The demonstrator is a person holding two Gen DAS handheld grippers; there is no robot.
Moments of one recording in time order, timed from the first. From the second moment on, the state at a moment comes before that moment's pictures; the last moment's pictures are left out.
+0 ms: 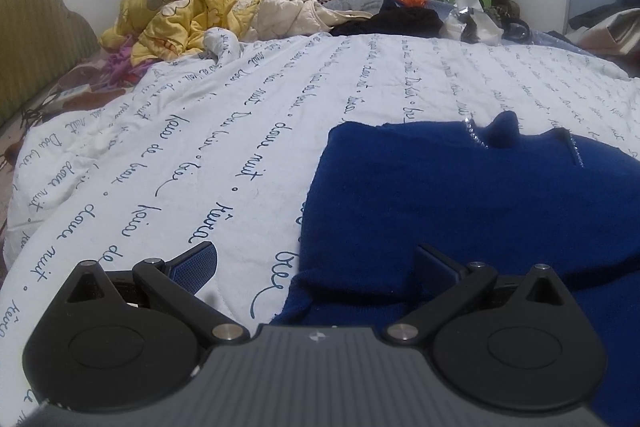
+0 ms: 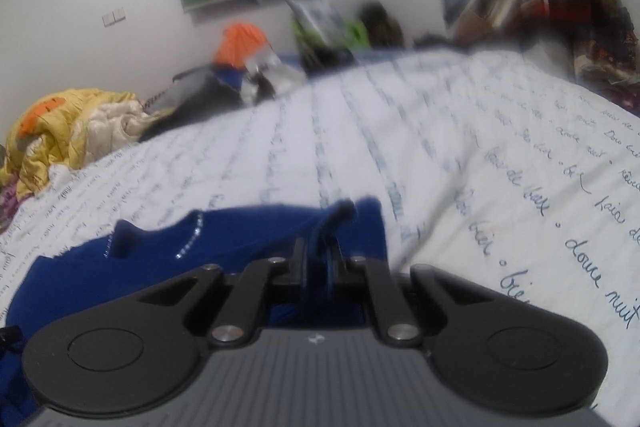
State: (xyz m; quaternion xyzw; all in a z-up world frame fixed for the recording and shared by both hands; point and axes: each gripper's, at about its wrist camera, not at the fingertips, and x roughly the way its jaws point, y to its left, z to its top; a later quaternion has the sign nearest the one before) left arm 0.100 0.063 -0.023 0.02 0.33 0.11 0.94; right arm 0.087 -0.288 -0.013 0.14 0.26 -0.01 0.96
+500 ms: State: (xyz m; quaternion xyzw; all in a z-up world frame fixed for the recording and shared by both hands) left arm 0.104 0.063 -0.032 0.02 0.35 0.11 0.93; right arm 0.093 -0.293 -0.025 0.11 0.30 -0.03 0.95
